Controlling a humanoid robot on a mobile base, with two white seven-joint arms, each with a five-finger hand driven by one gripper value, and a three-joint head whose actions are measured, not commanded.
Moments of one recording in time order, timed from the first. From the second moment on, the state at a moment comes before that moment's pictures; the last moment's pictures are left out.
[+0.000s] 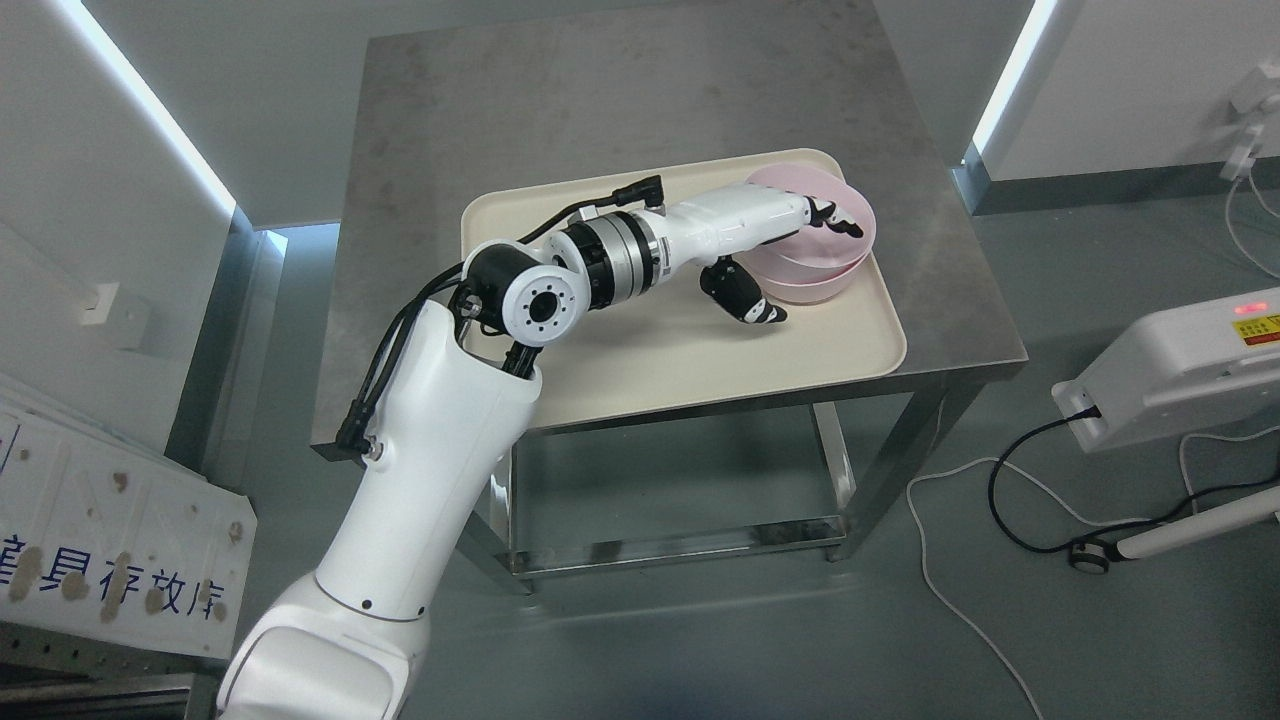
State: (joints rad) left arm -0.77 0.00 -0.43 -1.45 -0.67 -0.14 -0.82; right arm 0.05 0.00 -0.09 -0.20 -0.09 0.02 0.06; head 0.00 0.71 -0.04
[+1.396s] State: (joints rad) left arm -0.72 0.00 -0.44 -1.46 -0.71 -0.17 -0.72; right arm 0.05 0.00 -0.09 -0.20 -0.09 0.01 0.06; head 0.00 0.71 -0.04
